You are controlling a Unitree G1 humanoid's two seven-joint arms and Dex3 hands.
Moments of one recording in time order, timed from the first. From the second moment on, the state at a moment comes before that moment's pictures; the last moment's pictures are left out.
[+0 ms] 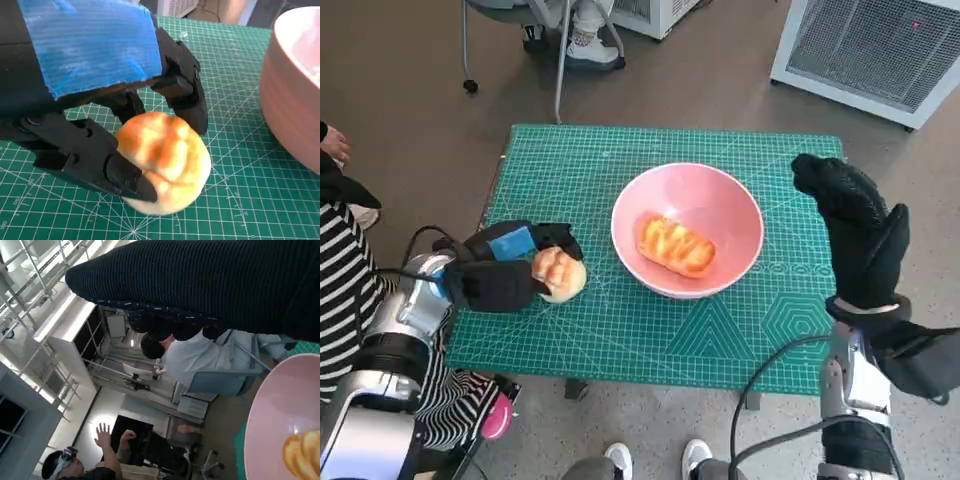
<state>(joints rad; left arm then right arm) -0.73 0.62 -0.29 0.96 0.42 -0.57 -0.38 -0.42 -0.16 -0.18 0.35 0.31 -0.61 0.41</state>
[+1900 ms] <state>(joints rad) -0.85 0.36 -0.24 0.49 0.36 -0.44 -0.31 -0.39 -0.16 -0.19 0.31 0.31 -0.58 0.41</state>
